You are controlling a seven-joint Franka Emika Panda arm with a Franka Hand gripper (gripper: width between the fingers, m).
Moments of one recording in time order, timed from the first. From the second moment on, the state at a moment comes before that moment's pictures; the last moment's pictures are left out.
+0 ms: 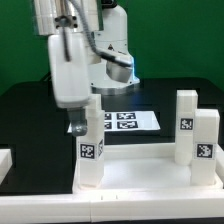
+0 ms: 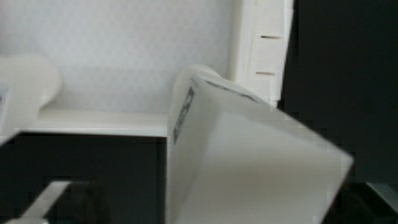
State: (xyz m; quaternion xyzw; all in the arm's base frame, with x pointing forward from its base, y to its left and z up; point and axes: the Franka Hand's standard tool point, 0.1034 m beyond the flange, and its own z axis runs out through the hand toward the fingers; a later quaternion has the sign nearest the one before) arm 0.628 -0.073 0.115 -0.79 0.61 -0.04 0.06
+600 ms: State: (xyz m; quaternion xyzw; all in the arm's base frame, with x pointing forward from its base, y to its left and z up) arm 0.625 -0.072 0.114 -0.92 0.38 -0.05 0.04
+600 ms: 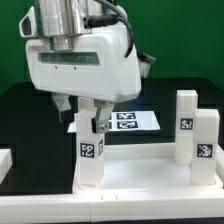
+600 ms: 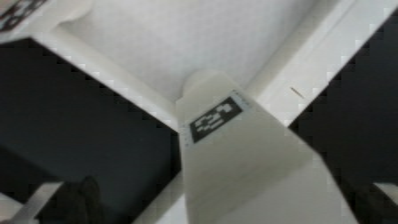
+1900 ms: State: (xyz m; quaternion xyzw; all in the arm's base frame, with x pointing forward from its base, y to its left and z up) arm 0.630 -0.063 0.112 -0.63 0.77 -0.02 0.05
